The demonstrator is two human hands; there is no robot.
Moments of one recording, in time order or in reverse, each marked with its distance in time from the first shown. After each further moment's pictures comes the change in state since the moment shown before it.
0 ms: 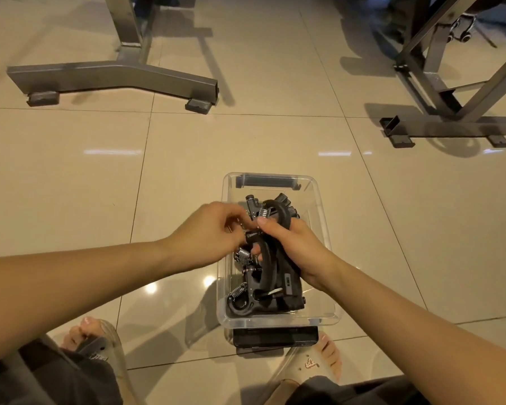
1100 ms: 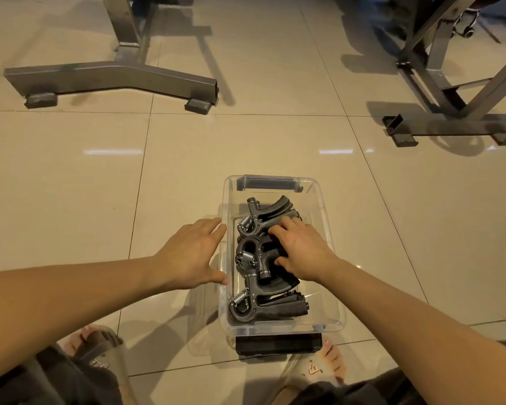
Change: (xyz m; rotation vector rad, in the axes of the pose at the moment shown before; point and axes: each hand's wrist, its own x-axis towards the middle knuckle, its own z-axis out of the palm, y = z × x) left_hand 0.009 -0.059 0.005 0.843 -0.215 0.037; right_hand 0.051 0.039 -0.041 -1.613 0.014 -0.295
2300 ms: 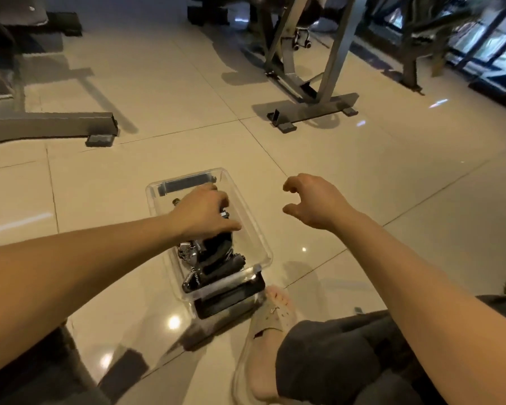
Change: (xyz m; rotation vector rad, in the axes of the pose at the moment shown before) left_hand 0.009 0.123 -0.066 -0.082 0.167 0.293; right_hand -0.187 0.022 -0.099 0.189 0.248 0.619
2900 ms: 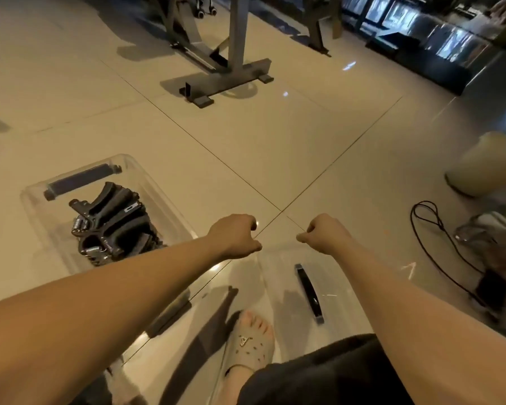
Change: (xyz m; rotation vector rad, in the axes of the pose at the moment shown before) left_hand 0.042 0.171 0.138 -0.119 -0.282 0.201; right_hand -0.135 0.161 0.085 0.282 -0.155 0.811
